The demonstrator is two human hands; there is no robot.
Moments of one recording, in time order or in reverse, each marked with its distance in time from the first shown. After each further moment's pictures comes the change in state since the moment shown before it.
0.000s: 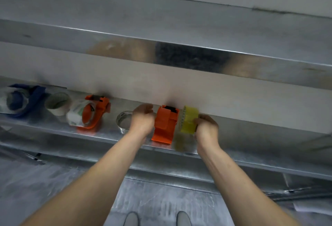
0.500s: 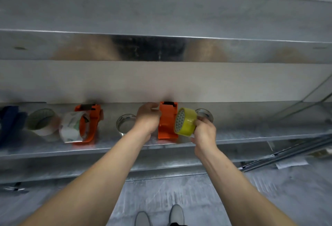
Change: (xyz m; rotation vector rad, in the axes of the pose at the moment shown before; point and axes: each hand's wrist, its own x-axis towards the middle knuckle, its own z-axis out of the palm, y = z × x) left_hand 0.023 -0.002 -0.017 0.017 -0.324 -0.033; right_hand -0.041 0.025 0.031 0.164 0.176 0.091
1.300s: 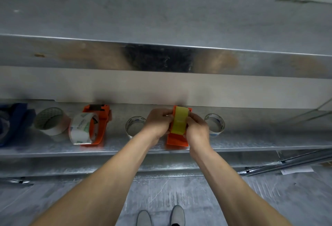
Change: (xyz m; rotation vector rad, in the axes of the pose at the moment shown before) left_hand 0.009 -0.003 -0.011 -0.106 -0.180 -0.012; right_hand -0.007 0.000 0.051 -0.180 -0.181 -0.112
